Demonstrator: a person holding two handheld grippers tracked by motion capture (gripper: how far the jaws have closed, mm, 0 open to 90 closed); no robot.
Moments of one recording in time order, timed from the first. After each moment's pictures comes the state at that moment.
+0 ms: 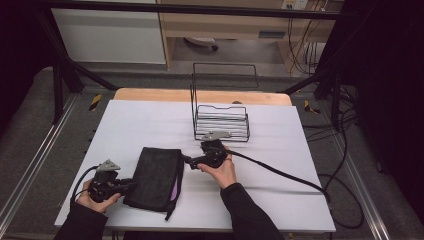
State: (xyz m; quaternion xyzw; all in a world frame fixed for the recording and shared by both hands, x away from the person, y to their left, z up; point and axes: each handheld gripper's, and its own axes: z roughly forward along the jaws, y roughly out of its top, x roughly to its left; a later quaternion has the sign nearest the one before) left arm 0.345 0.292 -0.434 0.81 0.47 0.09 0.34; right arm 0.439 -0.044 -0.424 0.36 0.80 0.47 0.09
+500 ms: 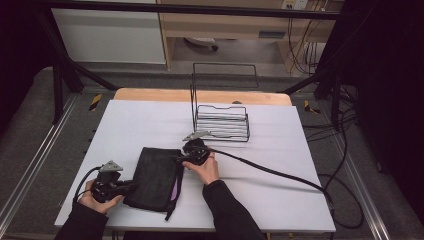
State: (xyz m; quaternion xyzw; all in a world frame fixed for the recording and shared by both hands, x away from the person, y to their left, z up) left arm 0.344 0.286 -0.436 0.82 0.47 0.08 0.33; right arm 0.463 0.004 -0.456 0.35 0.82 0.44 0.06
